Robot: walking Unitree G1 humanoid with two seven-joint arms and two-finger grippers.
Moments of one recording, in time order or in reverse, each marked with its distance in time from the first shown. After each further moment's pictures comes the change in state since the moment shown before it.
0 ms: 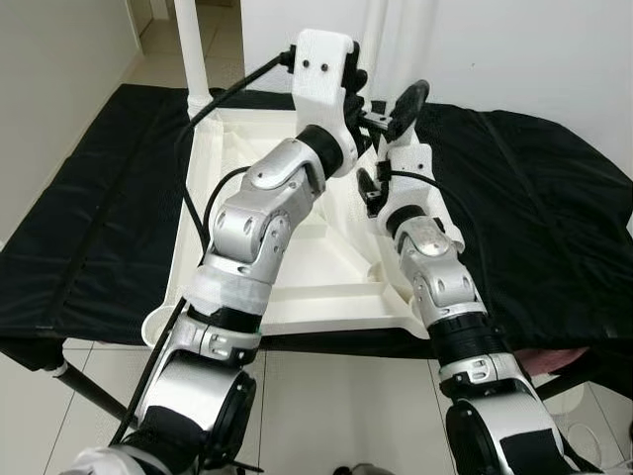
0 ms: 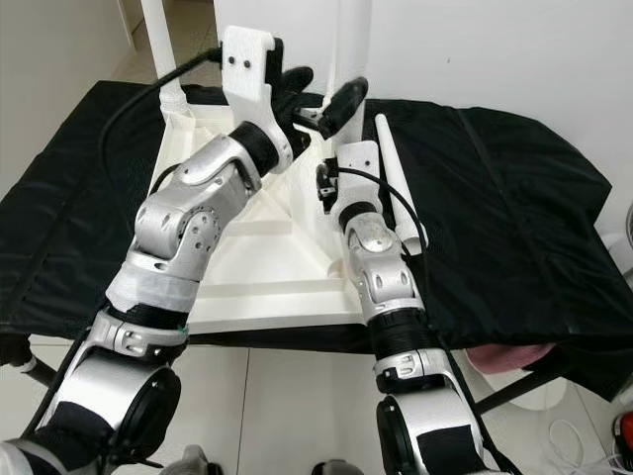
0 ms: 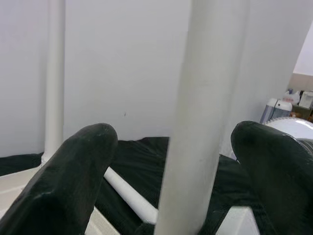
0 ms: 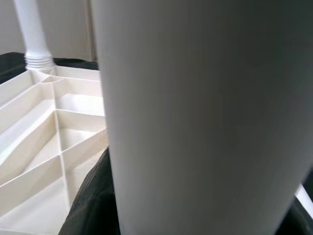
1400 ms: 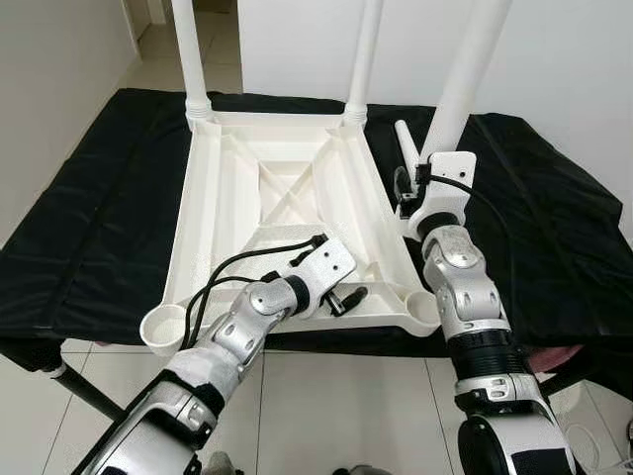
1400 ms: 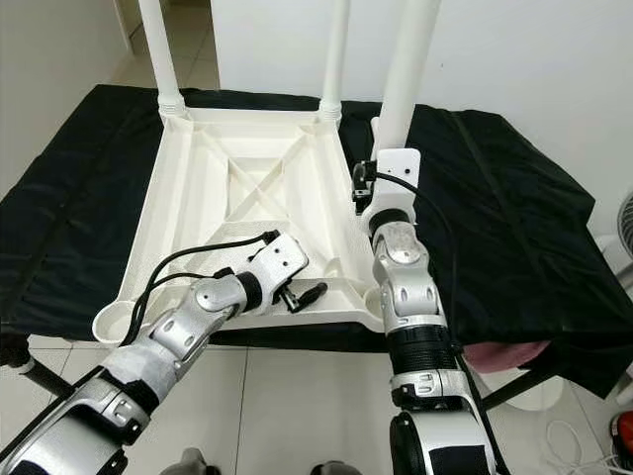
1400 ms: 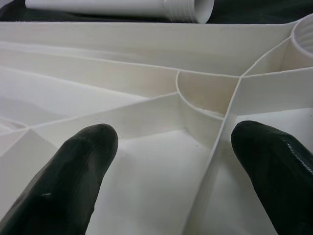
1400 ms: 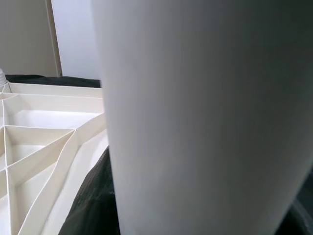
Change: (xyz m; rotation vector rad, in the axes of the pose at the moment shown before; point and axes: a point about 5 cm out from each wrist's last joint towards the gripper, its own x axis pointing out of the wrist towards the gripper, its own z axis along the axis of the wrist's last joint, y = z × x) left arm -0.077 0.001 -0.162 0.429 0.603 -0.255; right arm -0.015 -0.029 0.002 -0.010 -0.043 -0.129
